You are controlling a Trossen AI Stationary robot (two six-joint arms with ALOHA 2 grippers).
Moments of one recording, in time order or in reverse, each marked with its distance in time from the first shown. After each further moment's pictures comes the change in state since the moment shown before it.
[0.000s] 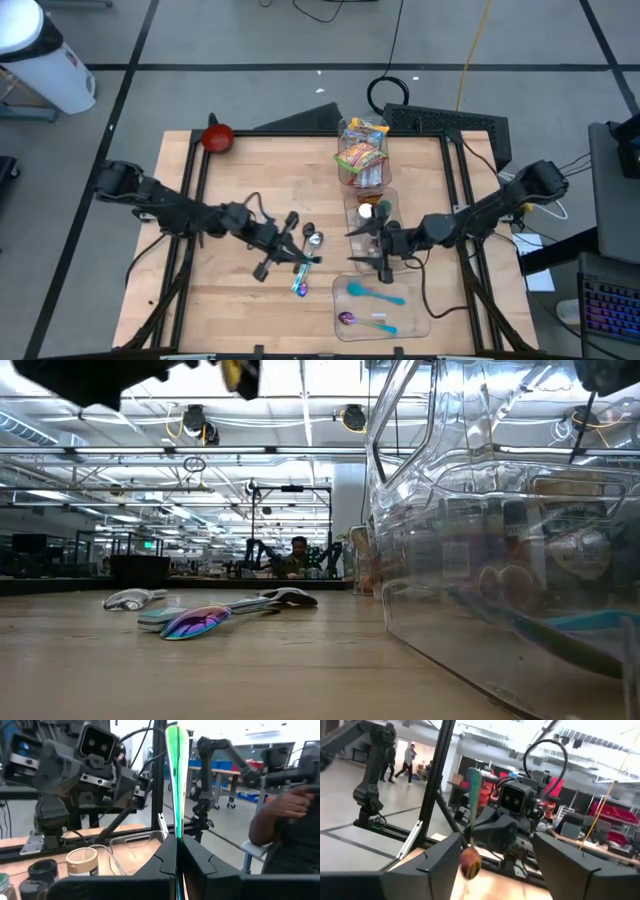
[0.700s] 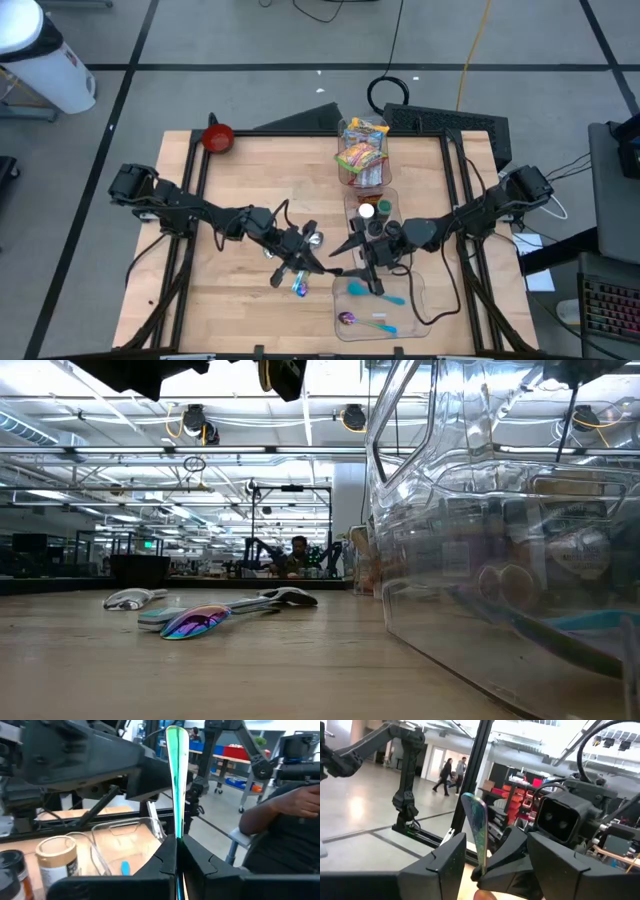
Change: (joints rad) left arm 0.007 0.150 0.194 -0.160 0.074 -0.046; right arm -0.020 0.166 0.152 -0.006 -0.206 0.044
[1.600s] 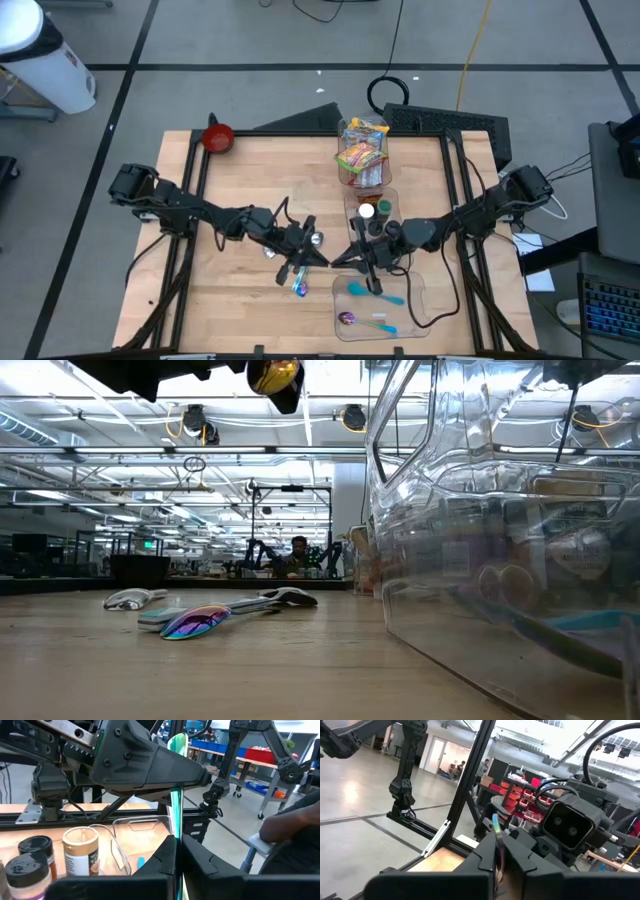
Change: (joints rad) left arm 0.006 0.000 -0.002 -0.007 -0.111 -0.032; right arm 0.001 0.000 0.000 -0.027 0.000 -0.083
